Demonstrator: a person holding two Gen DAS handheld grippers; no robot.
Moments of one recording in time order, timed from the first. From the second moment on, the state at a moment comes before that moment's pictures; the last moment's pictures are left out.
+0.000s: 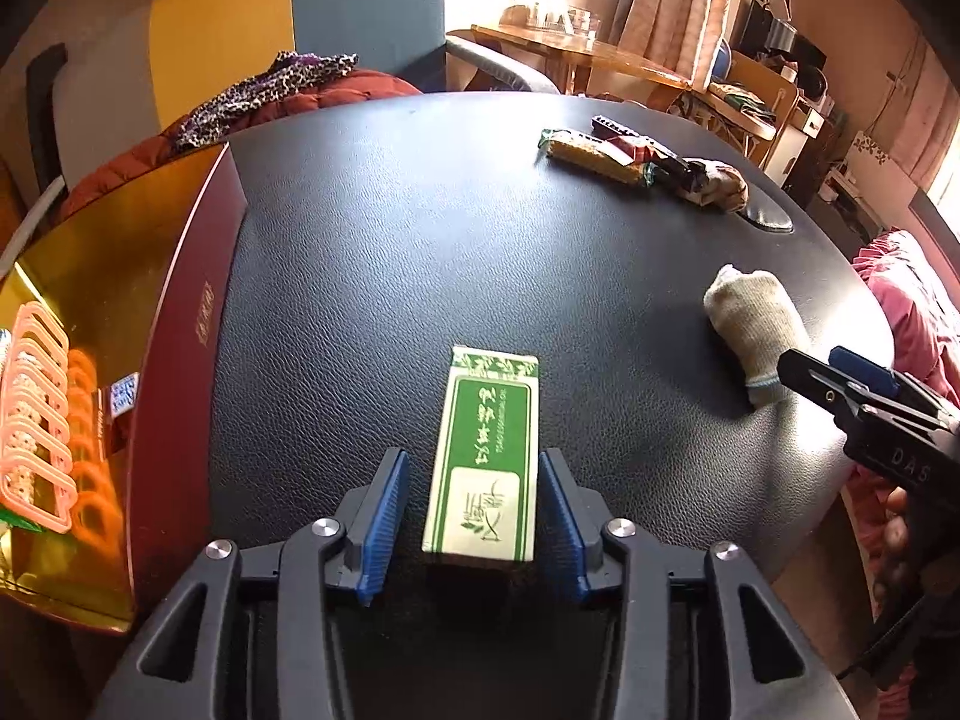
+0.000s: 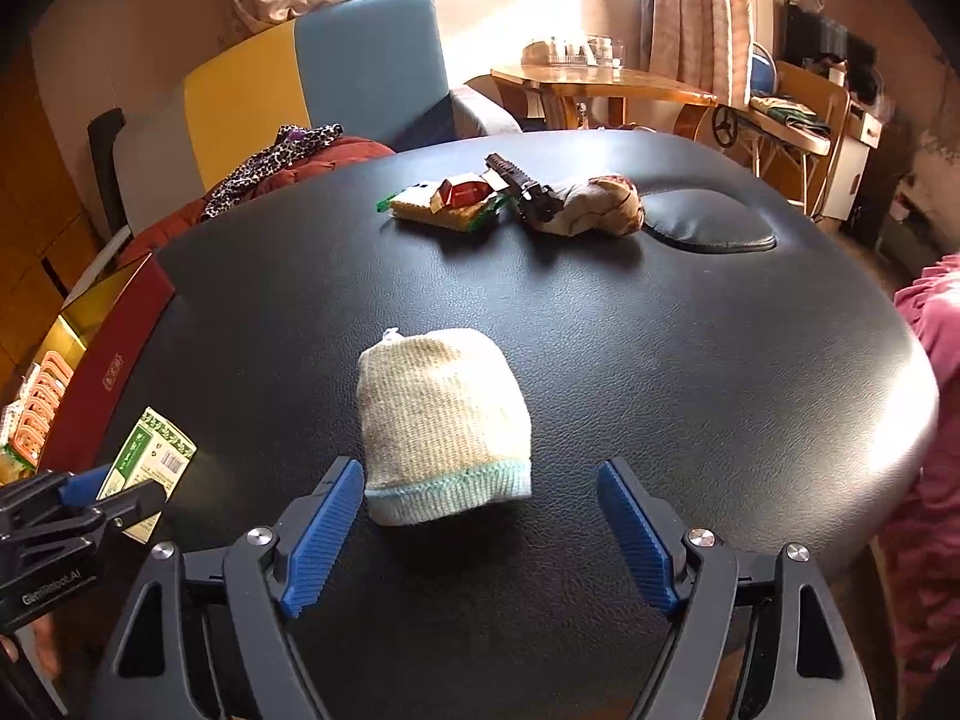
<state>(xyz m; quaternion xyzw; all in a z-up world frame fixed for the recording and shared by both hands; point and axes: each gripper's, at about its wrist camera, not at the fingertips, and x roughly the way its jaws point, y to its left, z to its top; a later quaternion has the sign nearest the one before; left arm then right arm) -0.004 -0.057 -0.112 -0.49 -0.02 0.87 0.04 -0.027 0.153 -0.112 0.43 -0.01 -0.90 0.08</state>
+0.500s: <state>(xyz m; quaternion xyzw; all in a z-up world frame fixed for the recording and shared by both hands) -0.014 -0.050 -0.121 -0.50 0.01 0.87 0.03 -0.058 0.128 -0.114 0.42 0.04 -0.90 0.09</state>
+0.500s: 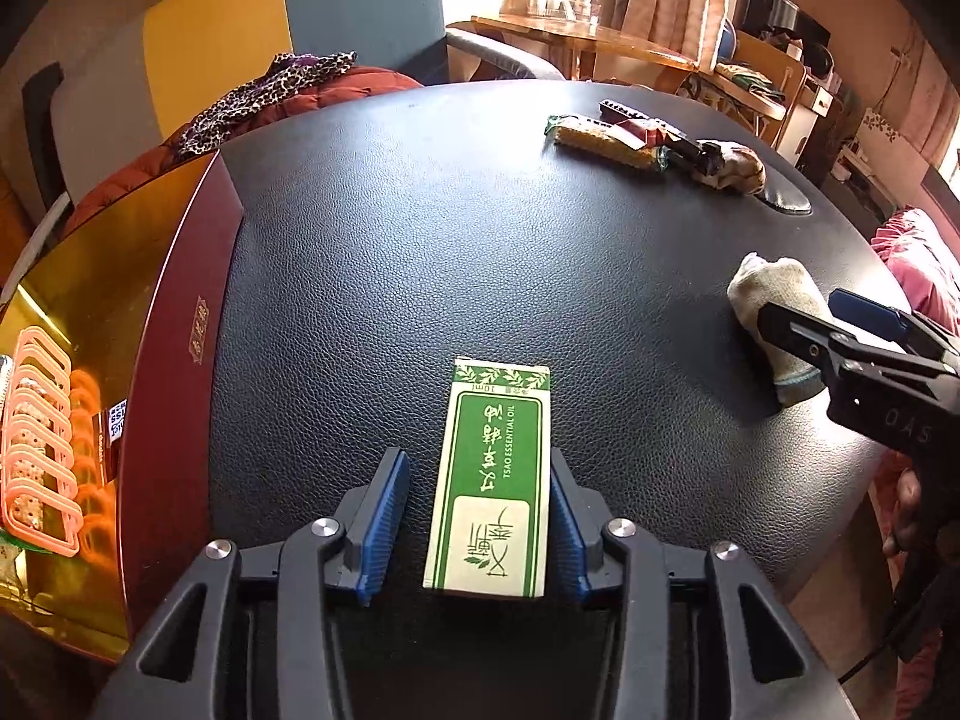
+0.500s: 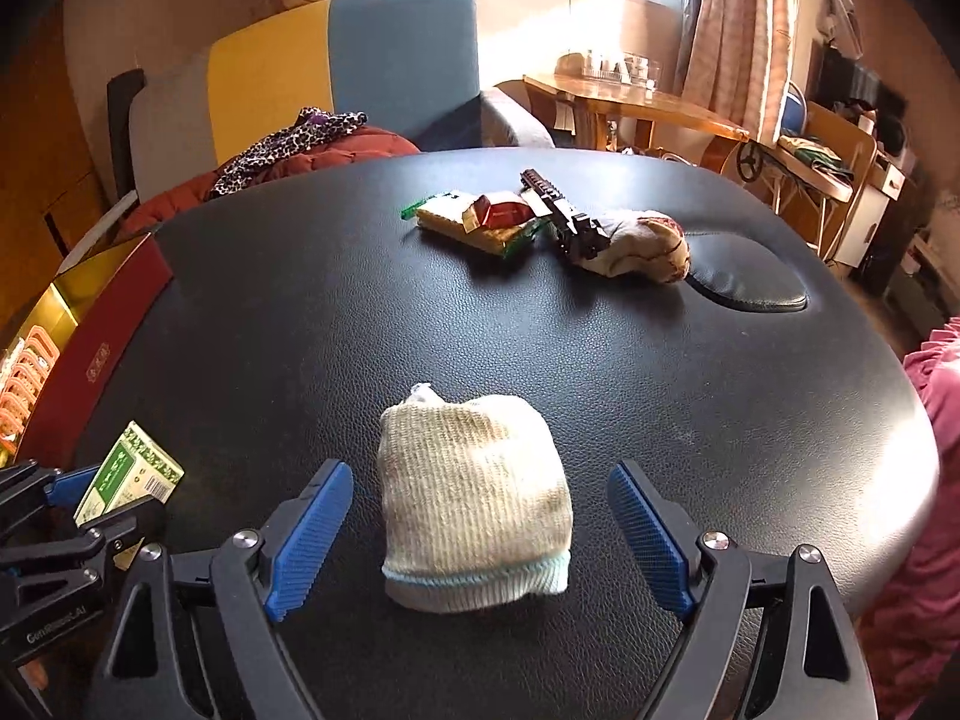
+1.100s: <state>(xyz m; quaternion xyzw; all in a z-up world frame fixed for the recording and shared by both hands) -0.013 -0.053 -0.122 -0.49 0.00 0.87 0.03 -0.054 0.115 -0.129 0.42 0.08 -0.90 0.08</state>
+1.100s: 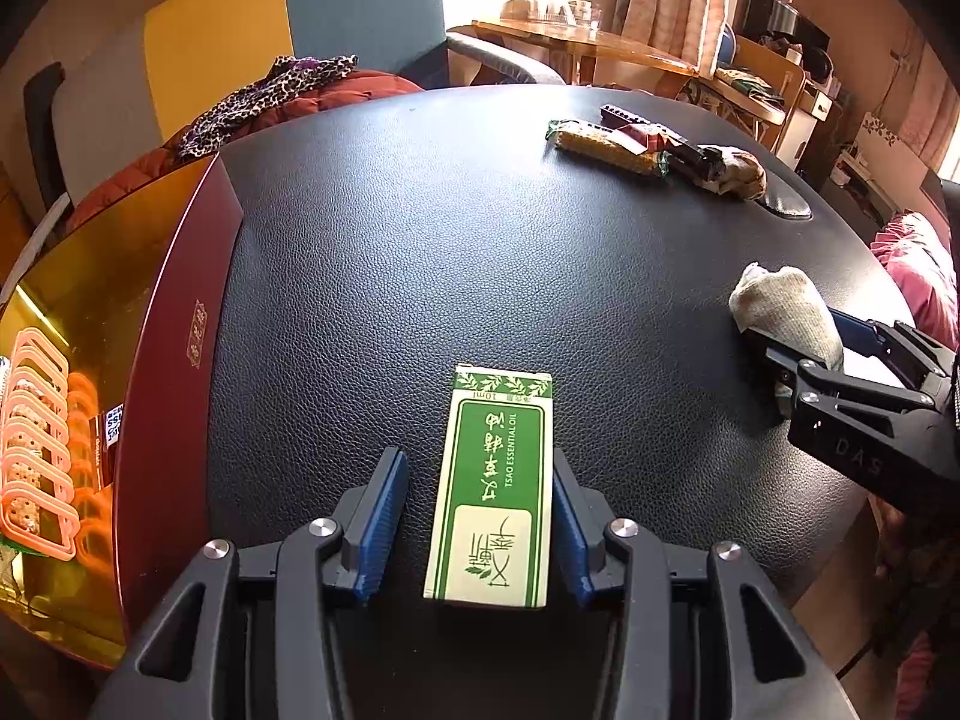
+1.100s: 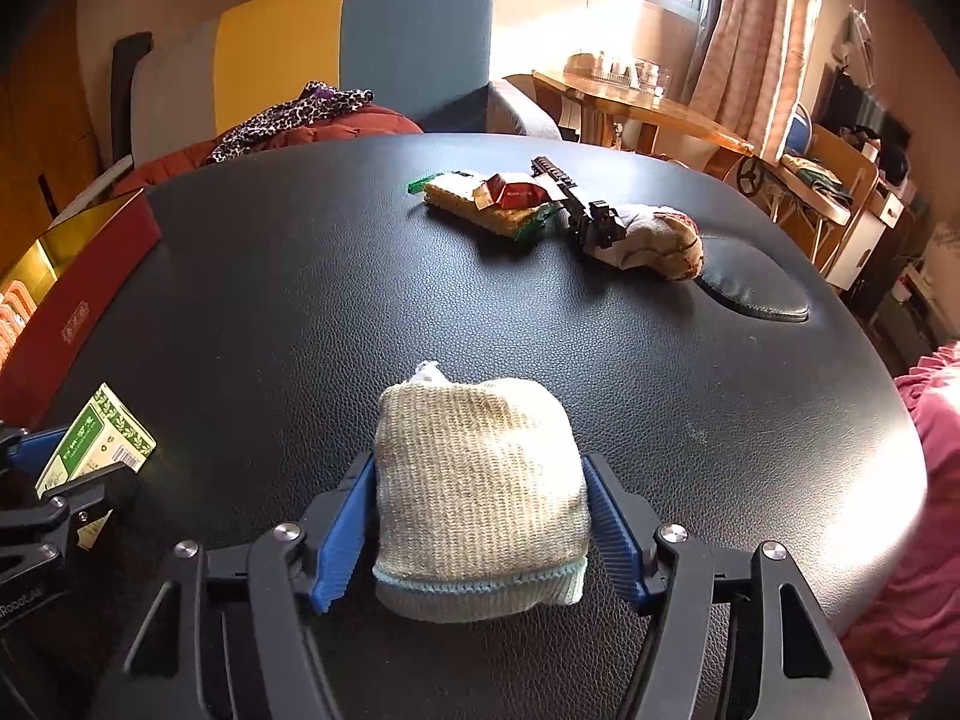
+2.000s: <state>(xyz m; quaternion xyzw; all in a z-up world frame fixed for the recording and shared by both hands) 0.004 -0.055 -0.112 -0.47 -0.02 0.88 0.06 -0.032 0.114 -0.127 0.43 0.01 -0.90 0.08</state>
